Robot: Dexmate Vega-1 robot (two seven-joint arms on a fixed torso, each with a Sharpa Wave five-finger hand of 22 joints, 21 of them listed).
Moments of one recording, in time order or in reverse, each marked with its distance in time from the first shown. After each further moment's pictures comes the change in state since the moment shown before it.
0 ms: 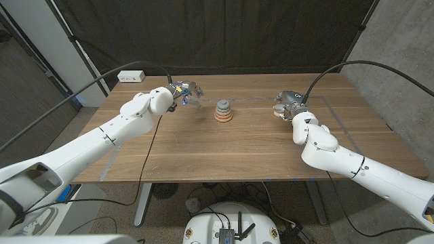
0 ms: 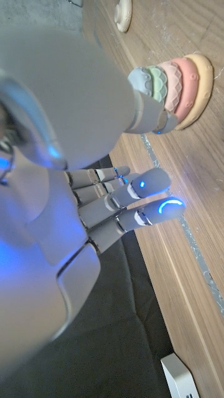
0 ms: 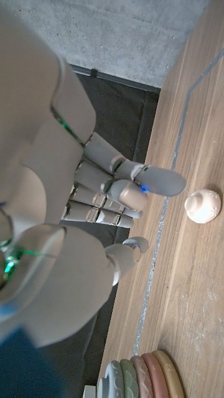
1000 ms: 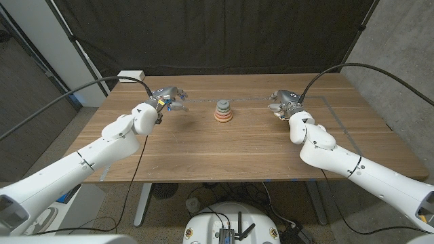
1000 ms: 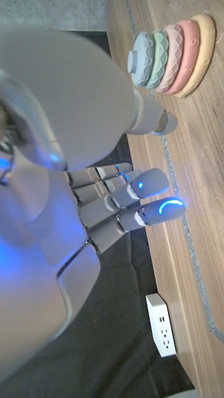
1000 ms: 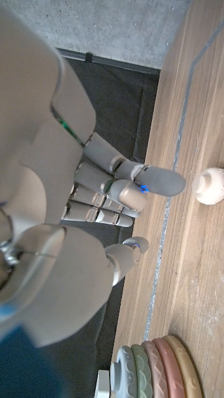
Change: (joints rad) left arm 0.272 0.096 -0.173 -0.139 -0.099 0.101 0.267; left_hand 0.005 0.005 0.004 -0.004 0.007 0.038 -0.028 0.000 -0.004 0.048 -0.024 0.000 -0.005 0.001 -0.002 0.008 0.016 0.007 -0.004 0.000 0.000; right arm -0.008 0.041 0.028 0.050 0.023 0.093 -0.022; right_hand 0.000 0.000 0.004 -0.004 0.000 -0.023 -0.002 -0.015 -0.002 -0.029 -0.007 -0.004 0.000 -0.004 0.004 0.004 -0.001 0.000 0.000 0.000 0.002
